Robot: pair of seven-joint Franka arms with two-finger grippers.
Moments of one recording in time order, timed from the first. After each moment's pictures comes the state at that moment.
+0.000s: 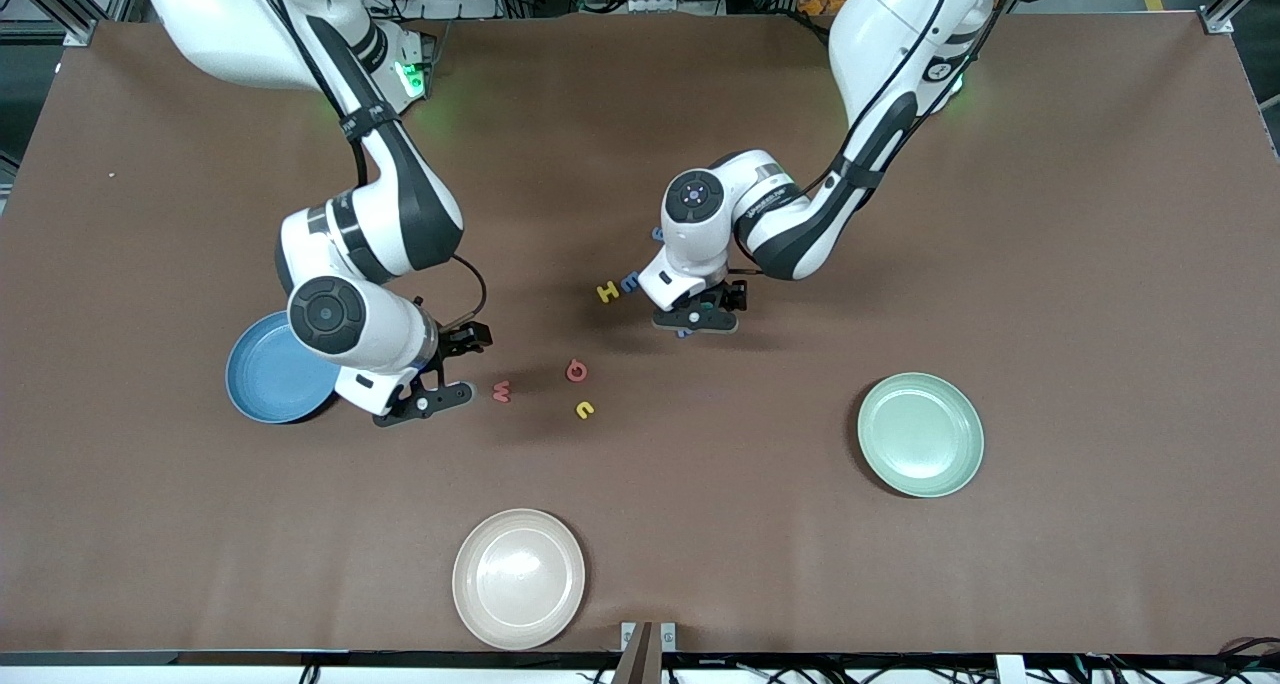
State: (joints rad) left arm -0.49 0.66 -0.30 -1.80 0.39 2.38 -0.91; right arm 0.32 0.54 0.06 -1.57 0.04 1.94 0.08
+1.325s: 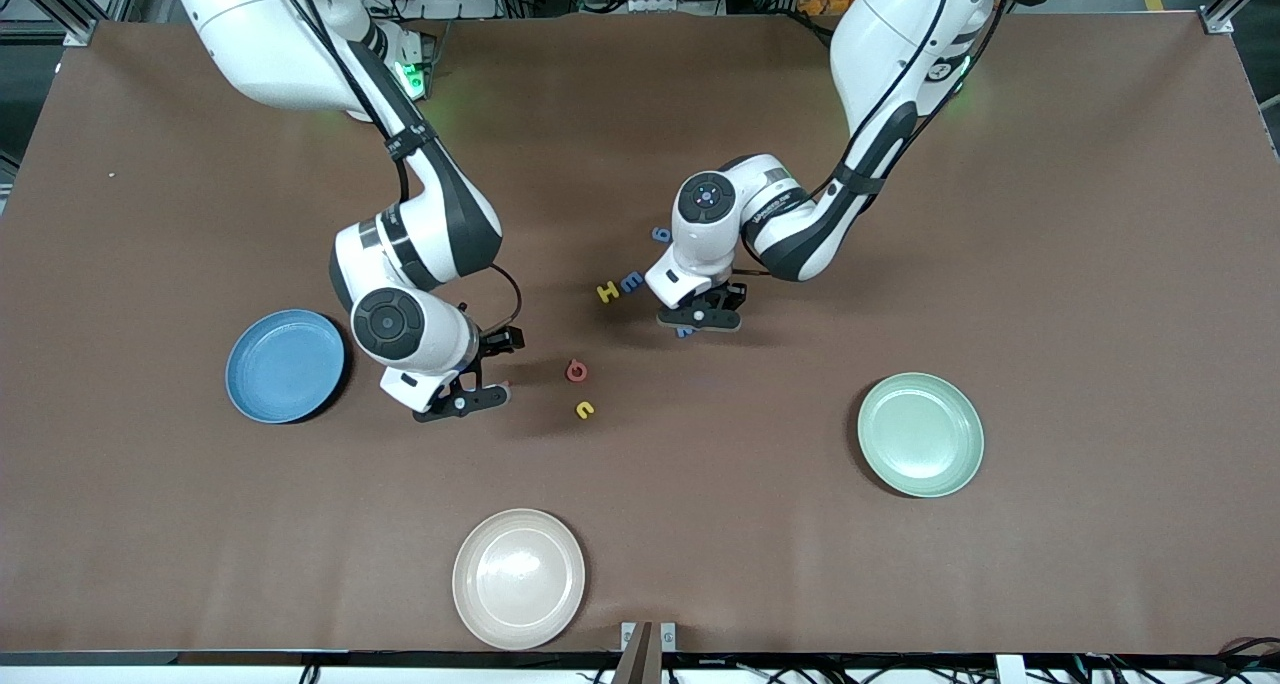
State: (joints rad) left arm -0.48 0.65 -0.30 -1.87 0.39 2.47 -0.91; right arm 0.37 0.60 0.07 -1.57 0.04 1.97 0.19
